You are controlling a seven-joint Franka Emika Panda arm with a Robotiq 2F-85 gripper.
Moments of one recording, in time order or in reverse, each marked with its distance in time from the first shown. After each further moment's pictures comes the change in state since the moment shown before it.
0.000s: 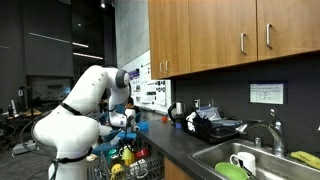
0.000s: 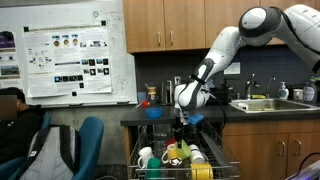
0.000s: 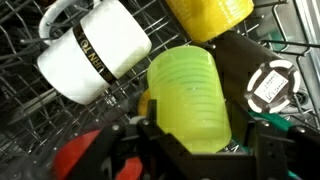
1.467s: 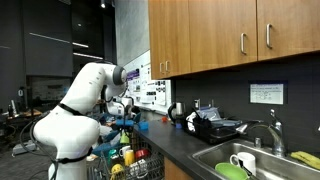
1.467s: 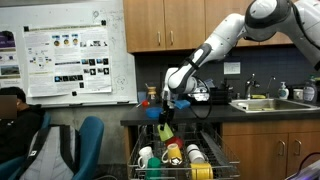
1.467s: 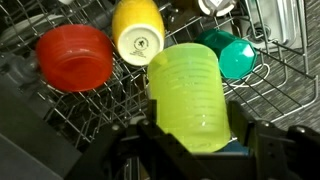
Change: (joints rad) arm 0.005 -0.072 0.079 0.129 0.022 -0.021 -0.013
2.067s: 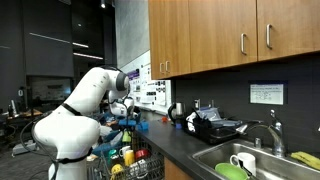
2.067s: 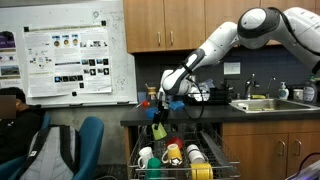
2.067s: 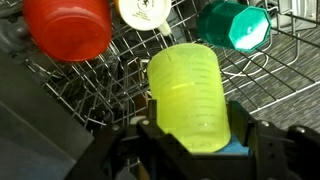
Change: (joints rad) arm 0.003 0.113 0.002 0.162 0.000 -0.013 -0.049
